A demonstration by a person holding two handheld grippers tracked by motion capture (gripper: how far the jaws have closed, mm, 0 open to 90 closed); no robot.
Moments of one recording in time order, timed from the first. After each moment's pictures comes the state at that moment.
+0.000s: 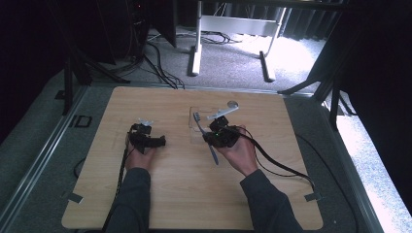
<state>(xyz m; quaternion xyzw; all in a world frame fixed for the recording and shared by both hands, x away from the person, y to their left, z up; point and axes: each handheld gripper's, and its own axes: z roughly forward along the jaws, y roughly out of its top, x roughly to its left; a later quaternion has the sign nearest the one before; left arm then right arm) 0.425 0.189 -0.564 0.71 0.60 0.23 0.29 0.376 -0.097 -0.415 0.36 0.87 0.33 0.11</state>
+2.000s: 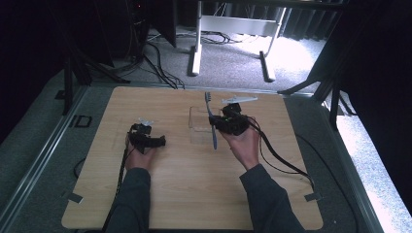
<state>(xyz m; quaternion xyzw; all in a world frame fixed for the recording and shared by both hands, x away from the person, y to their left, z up) 0.425 0.189 -0.564 0.71 0.60 0.23 0.29 0.392 -0.118 -0.386 0.42 0.79 0.42 0.13</state>
